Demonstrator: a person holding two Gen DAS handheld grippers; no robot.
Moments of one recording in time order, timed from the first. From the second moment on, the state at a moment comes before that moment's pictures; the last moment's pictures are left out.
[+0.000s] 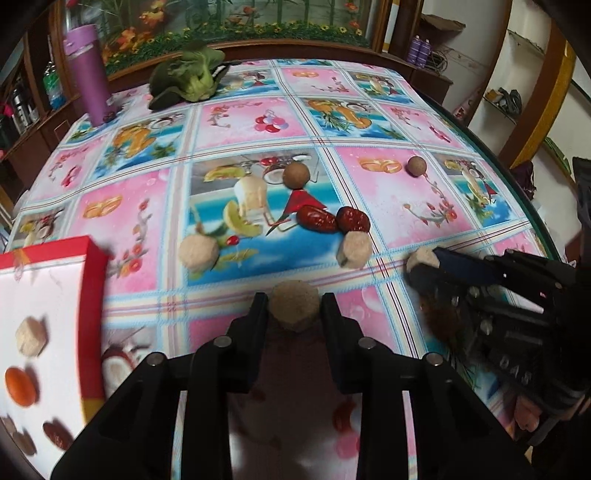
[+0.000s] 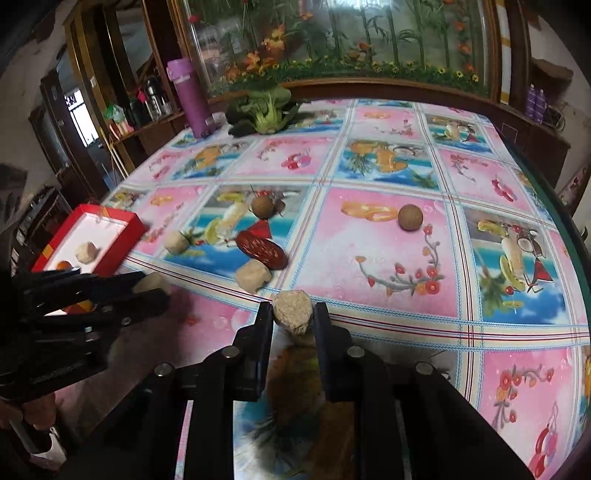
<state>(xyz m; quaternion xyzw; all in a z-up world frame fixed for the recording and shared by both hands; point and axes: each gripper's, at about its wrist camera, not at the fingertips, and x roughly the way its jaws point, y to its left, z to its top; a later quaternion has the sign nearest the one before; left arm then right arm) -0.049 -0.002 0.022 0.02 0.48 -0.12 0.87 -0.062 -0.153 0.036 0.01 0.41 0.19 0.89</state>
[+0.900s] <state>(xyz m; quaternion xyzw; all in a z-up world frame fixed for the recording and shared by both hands) -0.170 0.057 0.065 -0.02 0.41 -0.11 0.90 -0.111 -0.092 0.055 -0.02 0.41 0.23 0.88</state>
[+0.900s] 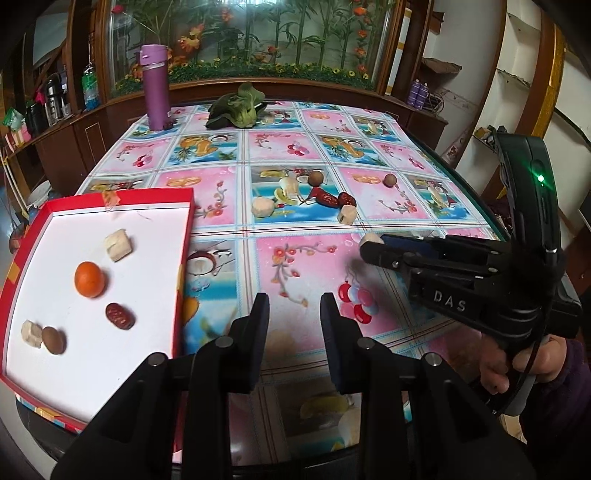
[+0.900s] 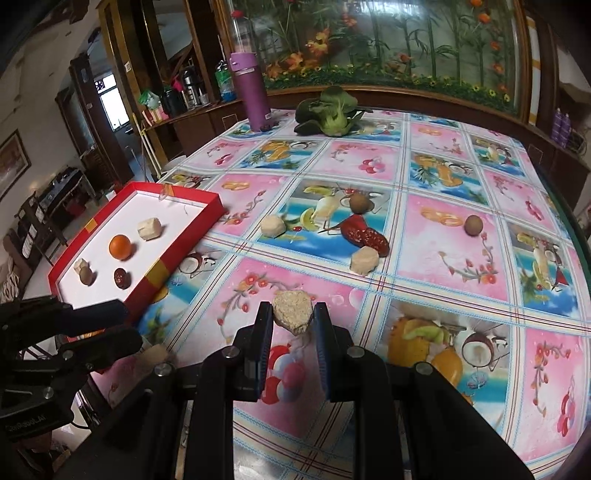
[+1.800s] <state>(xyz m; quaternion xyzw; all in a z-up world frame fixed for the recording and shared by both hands) -0.202 0.086 0.054 0.01 0.44 -0.14 0.89 -0.096 -0.125 0.021 0.01 0.45 0.21 0.87</state>
